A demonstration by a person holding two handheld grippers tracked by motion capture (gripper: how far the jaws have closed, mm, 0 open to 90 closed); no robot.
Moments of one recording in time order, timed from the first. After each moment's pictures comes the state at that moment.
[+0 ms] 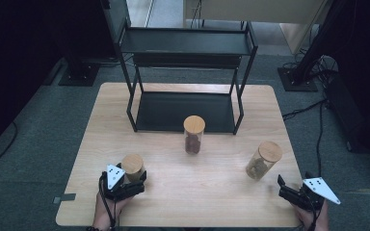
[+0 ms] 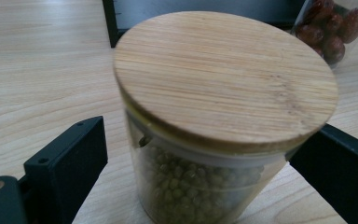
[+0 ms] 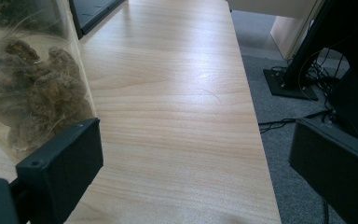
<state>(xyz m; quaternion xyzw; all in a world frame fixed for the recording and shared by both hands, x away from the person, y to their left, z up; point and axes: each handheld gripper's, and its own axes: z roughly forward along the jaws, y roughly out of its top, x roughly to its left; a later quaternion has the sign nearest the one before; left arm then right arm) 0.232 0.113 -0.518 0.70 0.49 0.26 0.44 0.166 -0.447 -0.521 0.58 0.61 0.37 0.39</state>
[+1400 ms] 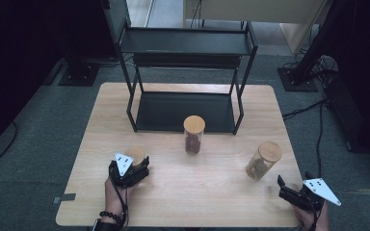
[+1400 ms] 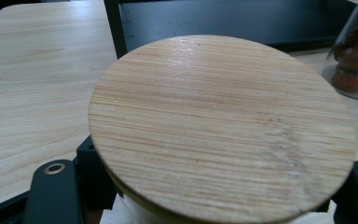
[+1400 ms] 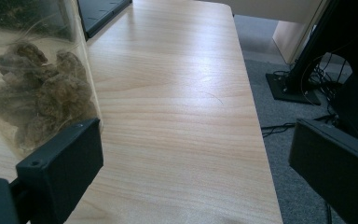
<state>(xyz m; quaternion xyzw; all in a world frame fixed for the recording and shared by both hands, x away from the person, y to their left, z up) 0.268 0.093 -0.517 0.69 0.50 0.31 0.42 0.164 -0.446 -0.521 0.57 0.62 0.37 0.39</state>
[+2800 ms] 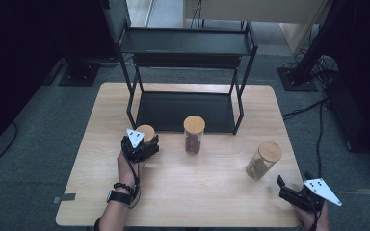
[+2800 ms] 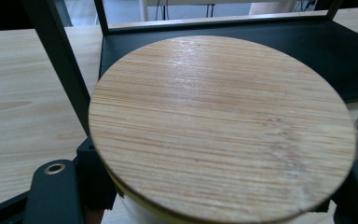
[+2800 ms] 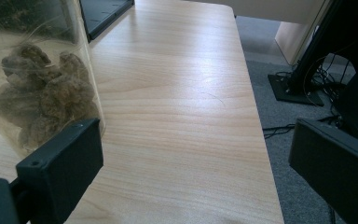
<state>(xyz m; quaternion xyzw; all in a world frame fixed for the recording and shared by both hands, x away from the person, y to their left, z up) 0.337 0.059 -0.499 0.68 0.51 0.31 0.43 0.163 -0.447 -0.521 0.57 0.61 0.38 0.39</state>
